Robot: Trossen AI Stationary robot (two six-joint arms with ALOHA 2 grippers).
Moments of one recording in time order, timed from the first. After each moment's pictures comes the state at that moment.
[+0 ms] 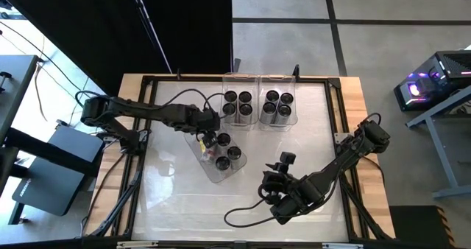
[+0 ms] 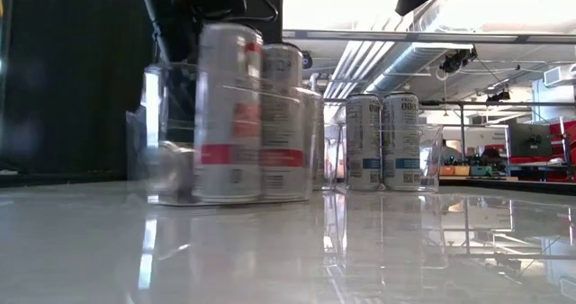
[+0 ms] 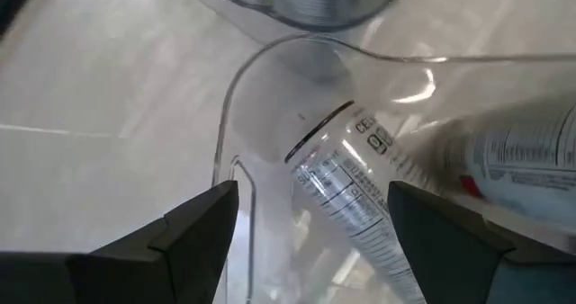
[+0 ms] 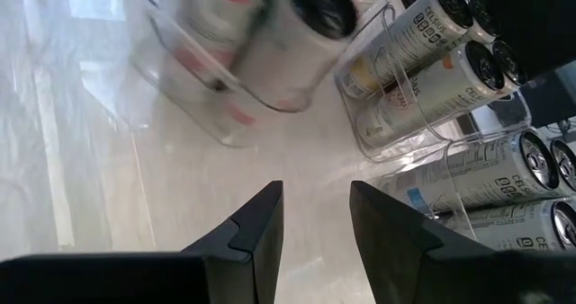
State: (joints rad) left arm 0.07 1.58 1.07 -0.83 -0.36 -0.47; right arm 0.67 1.83 1.55 -1.16 0.86 0.75
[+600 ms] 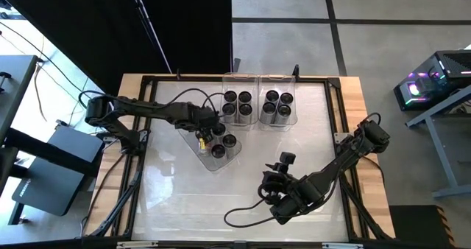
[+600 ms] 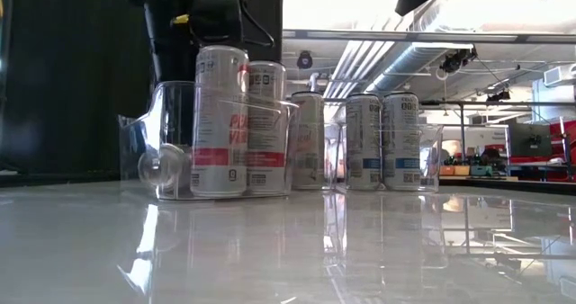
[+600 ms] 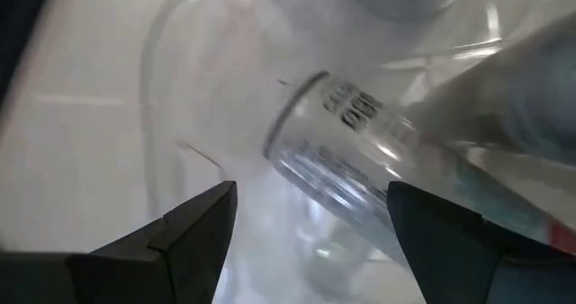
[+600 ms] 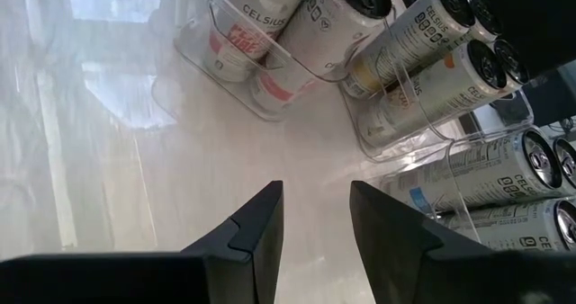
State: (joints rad) left arm 0.11 1.59 1.06 -0.89 -0.39 -0.41; right arm 0.67 1.83 1.55 -1.16 0.86 0.76
